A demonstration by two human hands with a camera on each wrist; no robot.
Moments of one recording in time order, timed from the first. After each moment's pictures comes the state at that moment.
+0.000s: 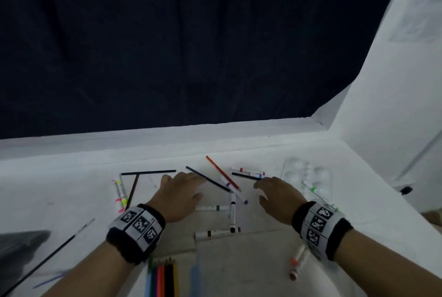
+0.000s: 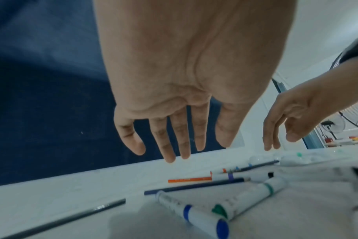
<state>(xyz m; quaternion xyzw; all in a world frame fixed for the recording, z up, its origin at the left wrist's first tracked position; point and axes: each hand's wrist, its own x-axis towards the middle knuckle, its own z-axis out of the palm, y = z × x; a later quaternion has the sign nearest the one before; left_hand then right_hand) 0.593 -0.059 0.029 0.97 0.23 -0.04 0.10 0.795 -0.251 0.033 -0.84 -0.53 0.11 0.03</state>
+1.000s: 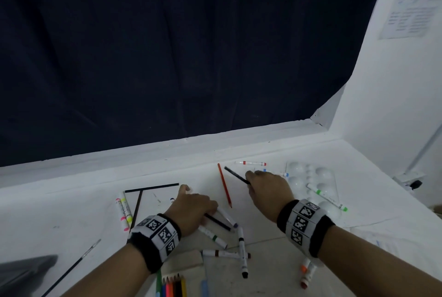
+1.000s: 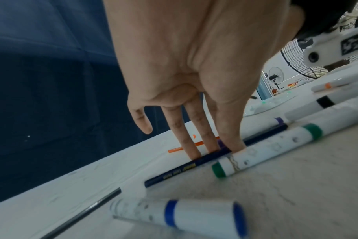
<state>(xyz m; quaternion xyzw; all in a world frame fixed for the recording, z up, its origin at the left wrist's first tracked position) 0.613 -0.052 0.012 0.99 0.11 -0.06 -0.04 0.778 -0.214 0.047 -0.84 -0.53 -0.06 0.07</state>
